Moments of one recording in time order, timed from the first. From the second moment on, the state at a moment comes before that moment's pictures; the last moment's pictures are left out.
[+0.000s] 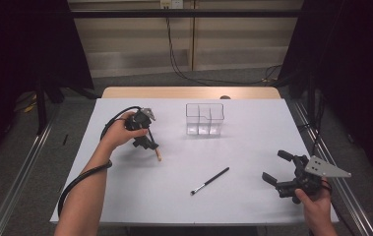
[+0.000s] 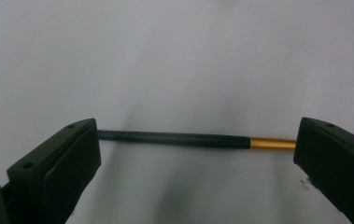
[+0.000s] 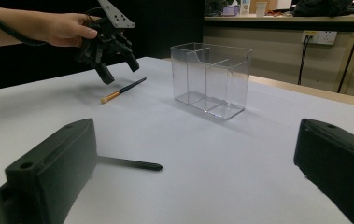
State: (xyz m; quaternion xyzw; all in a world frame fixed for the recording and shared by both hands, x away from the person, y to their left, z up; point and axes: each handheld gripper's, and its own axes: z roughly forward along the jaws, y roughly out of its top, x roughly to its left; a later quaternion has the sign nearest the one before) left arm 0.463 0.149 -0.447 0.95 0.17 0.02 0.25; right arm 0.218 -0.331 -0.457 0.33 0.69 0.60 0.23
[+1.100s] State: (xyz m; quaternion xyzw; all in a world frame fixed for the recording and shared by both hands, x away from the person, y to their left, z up) left arm 0.462 0.141 -0.460 0.97 0.11 0.01 0.22; right arm 0.219 -0.333 -0.459 0.33 0.69 0.61 0.22
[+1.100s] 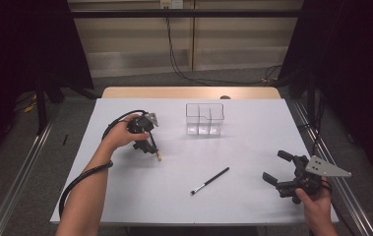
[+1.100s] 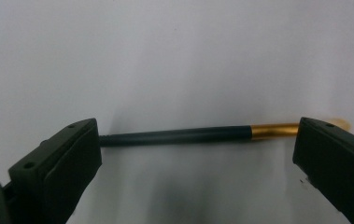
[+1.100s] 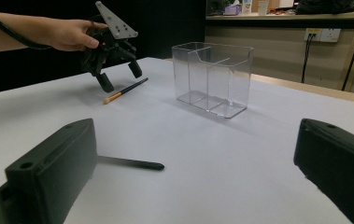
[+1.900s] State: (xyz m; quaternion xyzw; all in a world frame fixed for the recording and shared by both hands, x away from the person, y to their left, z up) left arm 0.460 0.138 -0.469 0.97 0.12 0.00 0.20; right arm 0.219 -0.333 -0.460 0.33 0.69 0.61 0.22
